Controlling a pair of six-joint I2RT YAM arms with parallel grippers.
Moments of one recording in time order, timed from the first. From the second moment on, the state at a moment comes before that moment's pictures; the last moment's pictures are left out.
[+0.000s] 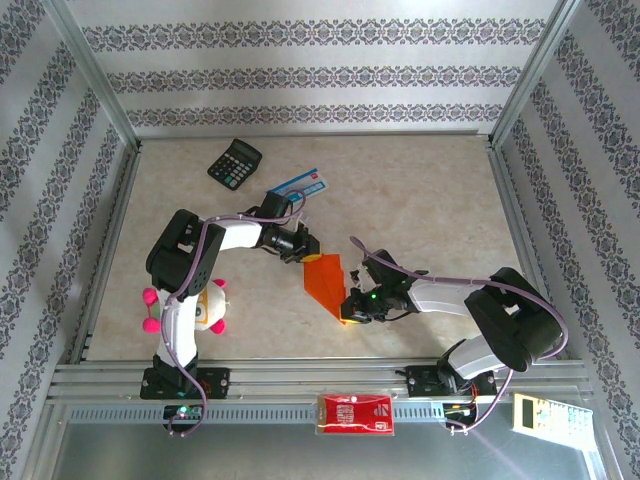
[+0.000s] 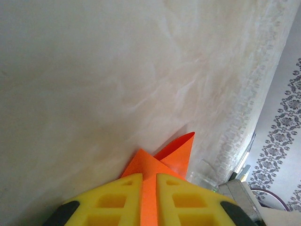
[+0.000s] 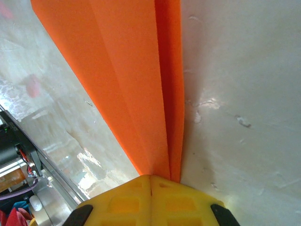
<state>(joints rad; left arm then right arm) -0.41 2.05 1.16 -0.16 0.78 -0.70 0.64 1.48 0.48 -0.14 -0.62 0.78</state>
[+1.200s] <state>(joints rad) -0.54 1.96 1.06 -0.10 0.69 -0.72 0.65 1.49 0.53 -0.21 -0.61 0.74</state>
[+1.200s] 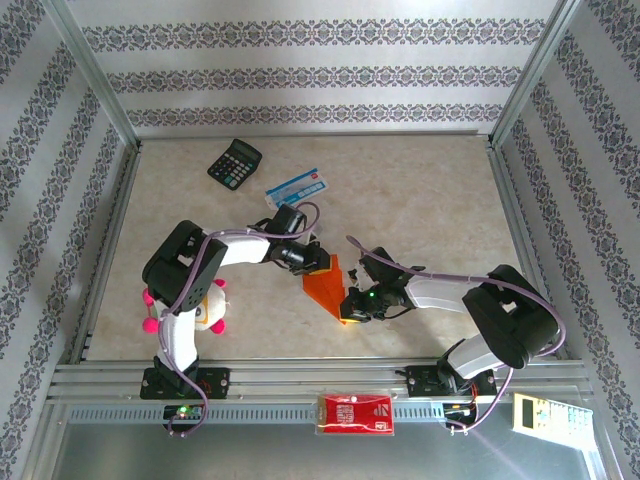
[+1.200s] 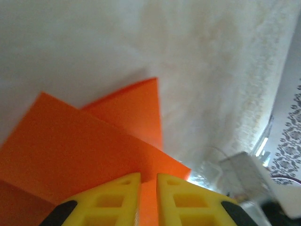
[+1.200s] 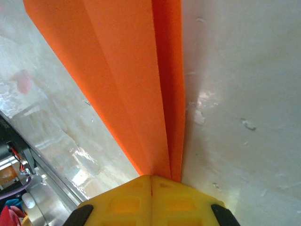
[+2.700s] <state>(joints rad) -0.53 1.98 1.07 -0.08 0.70 -0.70 0.66 1.20 0.43 -0.18 -0.51 0.76</state>
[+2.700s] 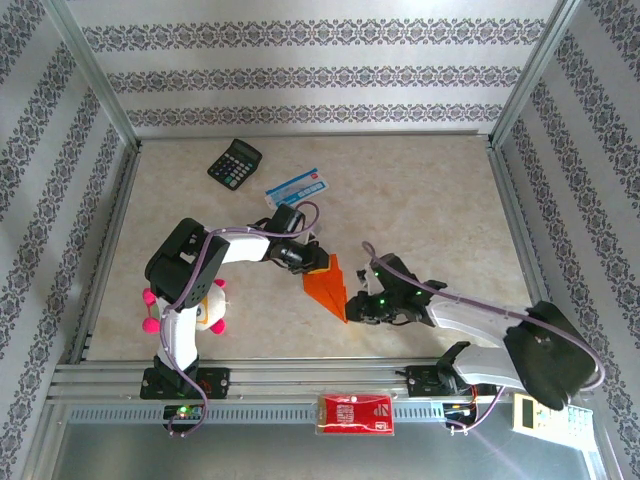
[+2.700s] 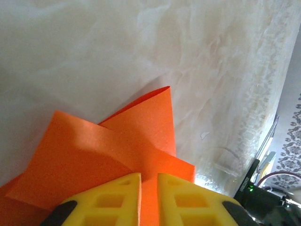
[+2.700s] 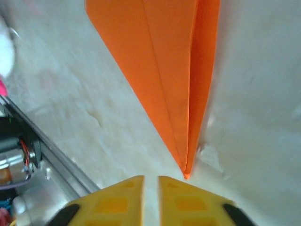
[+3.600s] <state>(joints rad) -0.41 1.80 1.00 -0.04 0.67 -0.79 0.61 1.56 0.63 -0.02 -0.40 0.73</state>
